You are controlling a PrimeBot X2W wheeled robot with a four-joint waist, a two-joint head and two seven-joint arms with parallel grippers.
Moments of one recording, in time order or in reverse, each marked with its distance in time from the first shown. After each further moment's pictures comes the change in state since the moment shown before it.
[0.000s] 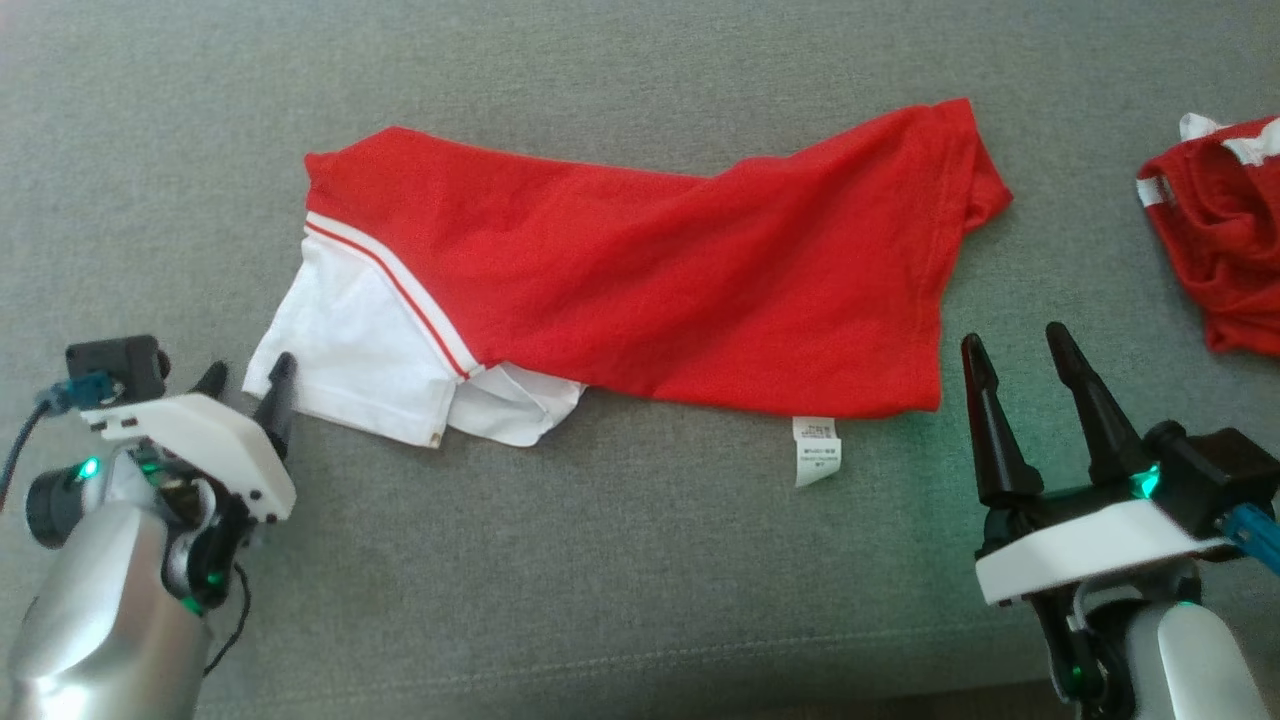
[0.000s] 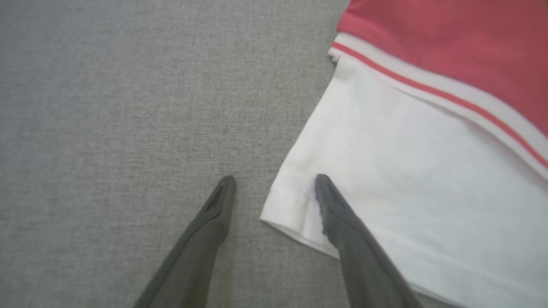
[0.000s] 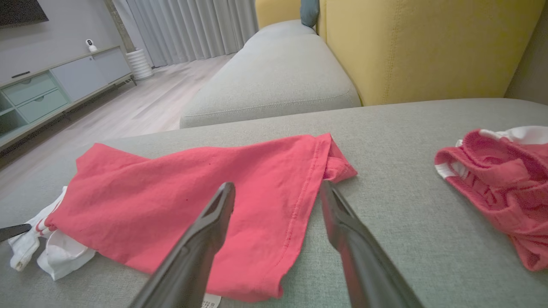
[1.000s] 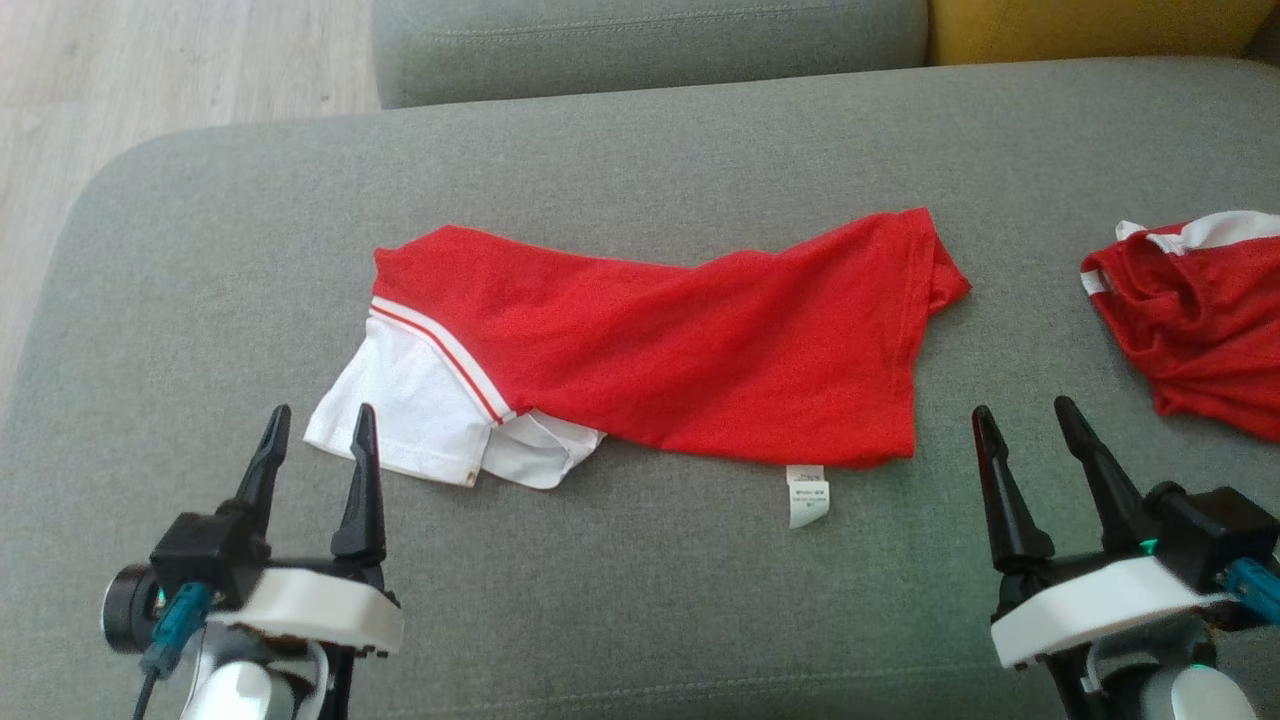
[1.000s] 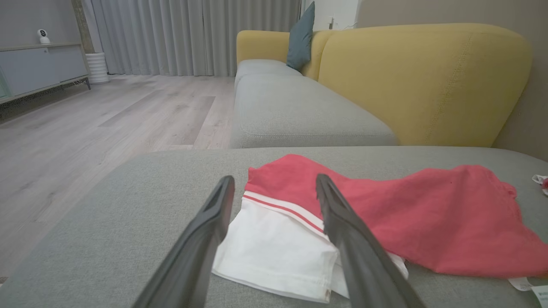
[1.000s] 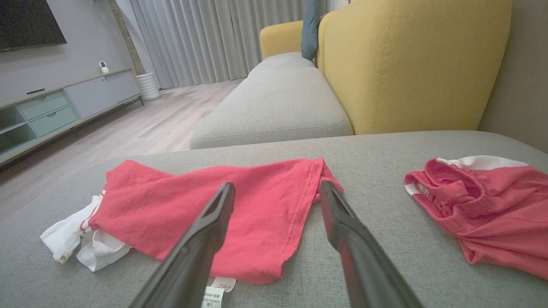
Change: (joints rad) left arm 0.389 -0.069 -0.052 -0.533 0.197 0.186 -0.347; right arm 0.104 -0.008 -0.022 -0.011 -0.005 0.000 0.027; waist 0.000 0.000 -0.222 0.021
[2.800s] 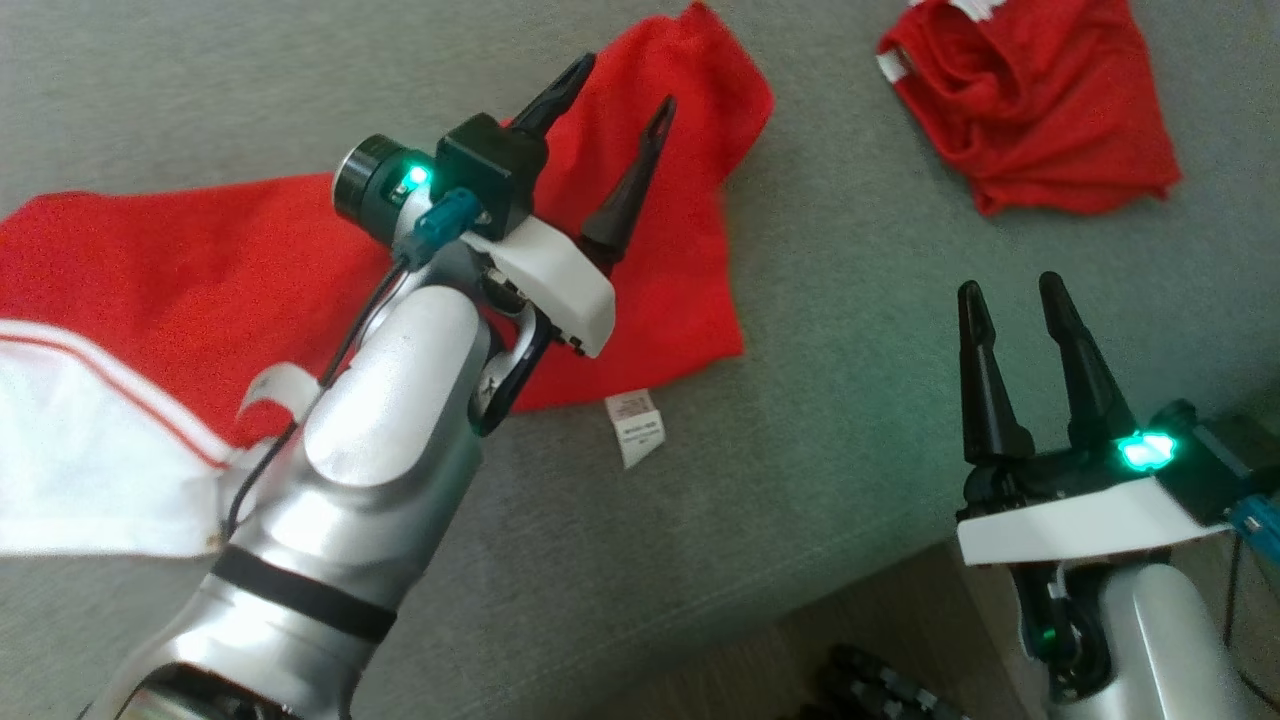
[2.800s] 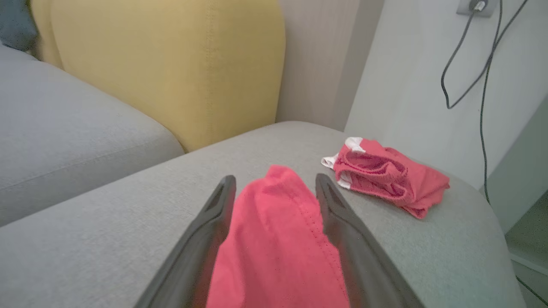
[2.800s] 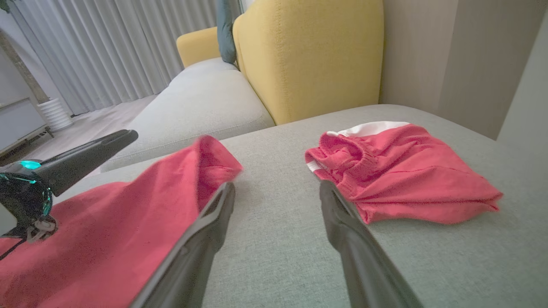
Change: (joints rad) left arm -0.778 -0.186 -0.327 0.487 0.042 -0.245 0.045; right arm -0.186 0.014 0.071 0.073 0.116 0.000 -0.189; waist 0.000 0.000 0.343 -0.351
